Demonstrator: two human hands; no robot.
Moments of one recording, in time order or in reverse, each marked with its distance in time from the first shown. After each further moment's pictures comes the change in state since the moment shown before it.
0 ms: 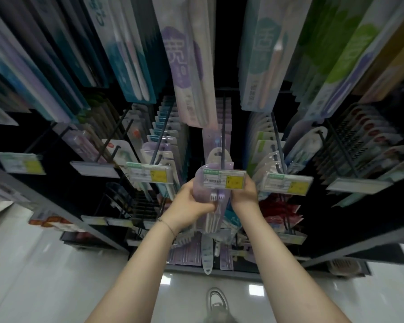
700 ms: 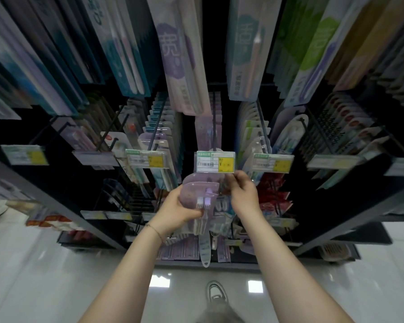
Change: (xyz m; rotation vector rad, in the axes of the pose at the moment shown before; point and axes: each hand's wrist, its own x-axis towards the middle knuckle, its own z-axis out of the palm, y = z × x) left_hand -0.042 -0.022 -0.011 0.074 -0.049 -0.026; right_hand -0.038 0.012 -0.017 -0.045 0.038 -0.027
